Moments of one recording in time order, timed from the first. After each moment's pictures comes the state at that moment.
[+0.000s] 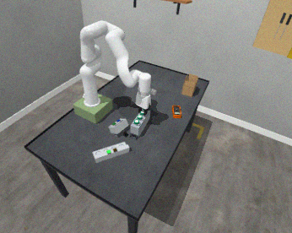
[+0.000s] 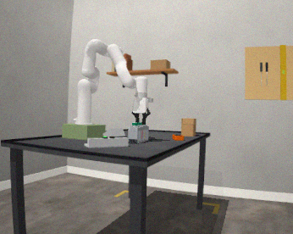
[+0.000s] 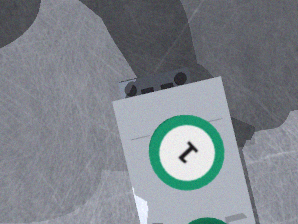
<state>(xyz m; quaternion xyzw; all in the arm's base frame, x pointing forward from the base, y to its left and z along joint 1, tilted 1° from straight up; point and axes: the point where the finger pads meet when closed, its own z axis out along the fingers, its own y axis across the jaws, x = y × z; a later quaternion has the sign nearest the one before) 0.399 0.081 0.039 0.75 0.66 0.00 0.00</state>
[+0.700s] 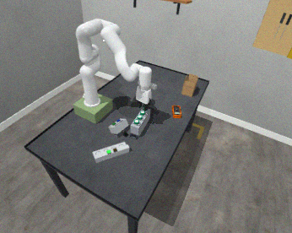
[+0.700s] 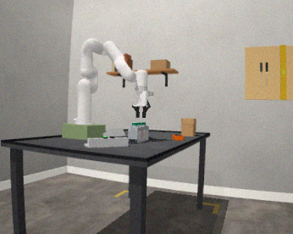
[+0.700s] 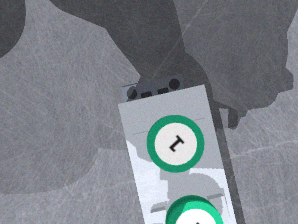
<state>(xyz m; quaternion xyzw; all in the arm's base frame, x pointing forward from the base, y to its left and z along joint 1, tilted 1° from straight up) 0.399 0.081 0.082 0.75 0.66 0.01 0.00</state>
